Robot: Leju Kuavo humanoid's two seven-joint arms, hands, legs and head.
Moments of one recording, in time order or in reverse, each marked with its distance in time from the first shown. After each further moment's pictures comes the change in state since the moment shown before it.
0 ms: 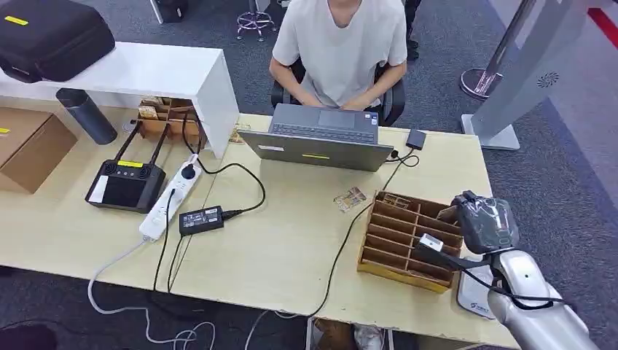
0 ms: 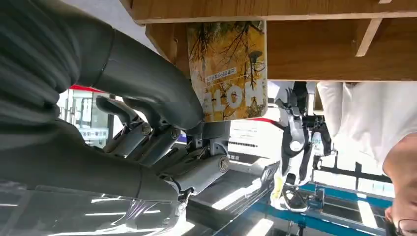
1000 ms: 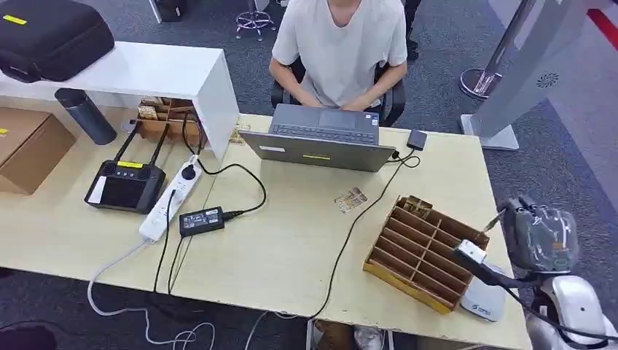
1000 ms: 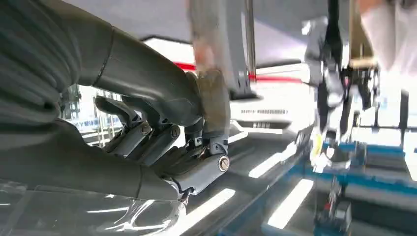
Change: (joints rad) left arm -0.108 -0.106 -0.109 0.324 1.180 1.474 0.013; right arm 0.238 -0.107 -0.262 -0.423 0.035 0.005 0.094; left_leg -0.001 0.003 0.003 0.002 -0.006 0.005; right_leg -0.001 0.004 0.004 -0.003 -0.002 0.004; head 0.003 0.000
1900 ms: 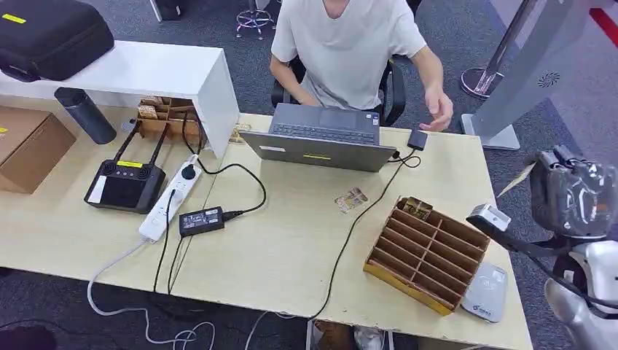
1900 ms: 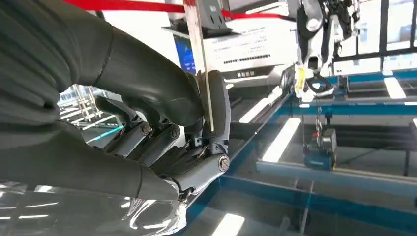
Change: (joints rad) left arm 0.153 0.025 -0.426 -0.084 0.320 0.175 0.058; right arm -0.139 -0.034 -0.020 -0.106 -0.016 0.004 -0.019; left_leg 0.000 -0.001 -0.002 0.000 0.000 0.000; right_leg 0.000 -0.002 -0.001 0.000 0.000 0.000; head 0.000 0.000
